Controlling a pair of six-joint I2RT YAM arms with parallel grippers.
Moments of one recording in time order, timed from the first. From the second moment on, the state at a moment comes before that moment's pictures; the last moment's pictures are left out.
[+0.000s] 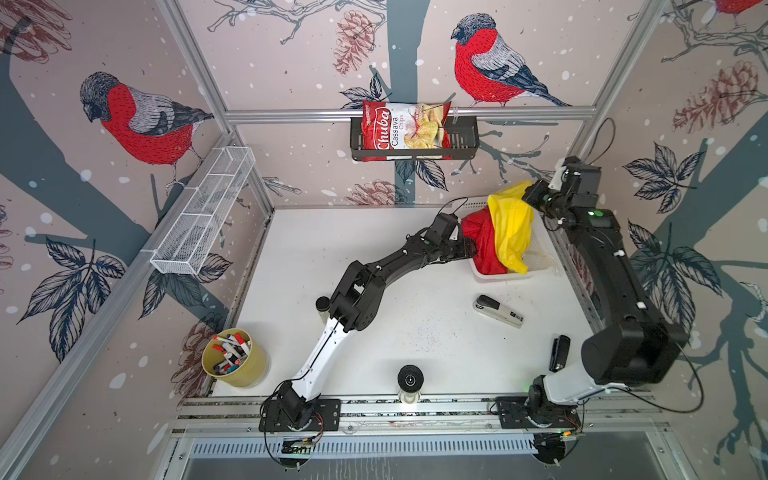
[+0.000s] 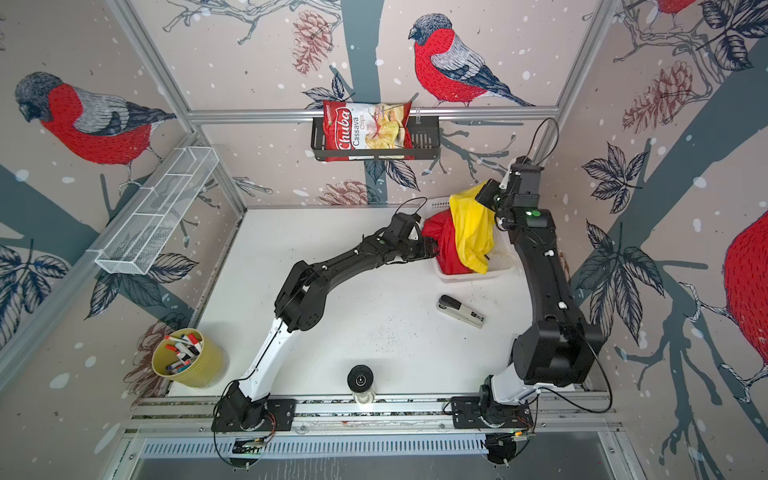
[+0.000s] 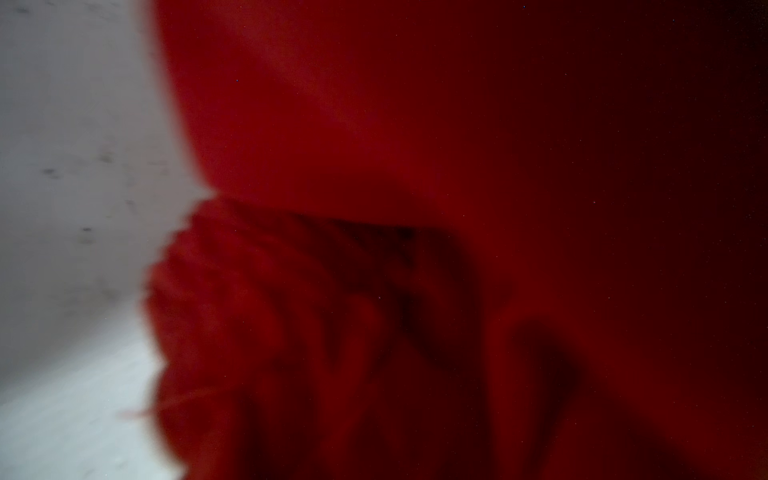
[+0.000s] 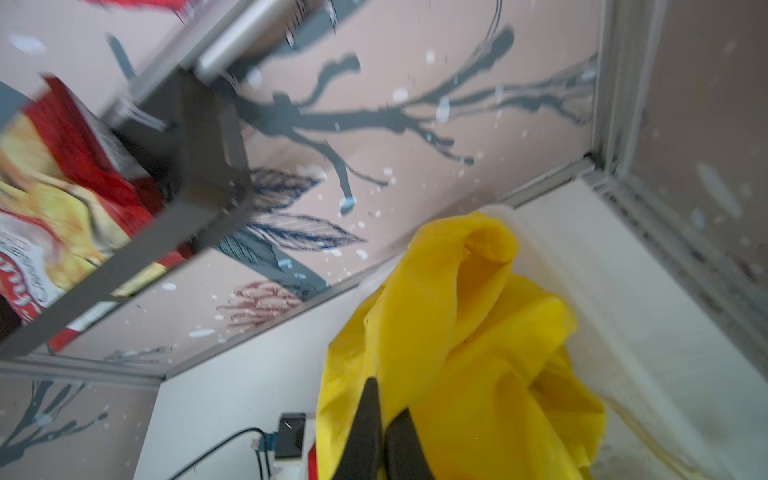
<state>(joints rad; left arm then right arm) -0.77 2.46 2.11 -0.26 0.40 -0.73 0.00 1.51 1.63 -0.48 -0.13 0.48</state>
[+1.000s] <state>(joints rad) -0.82 2.49 2.17 -0.25 0.50 -0.71 0.29 1.45 2.03 -0.11 0.41 0.16</state>
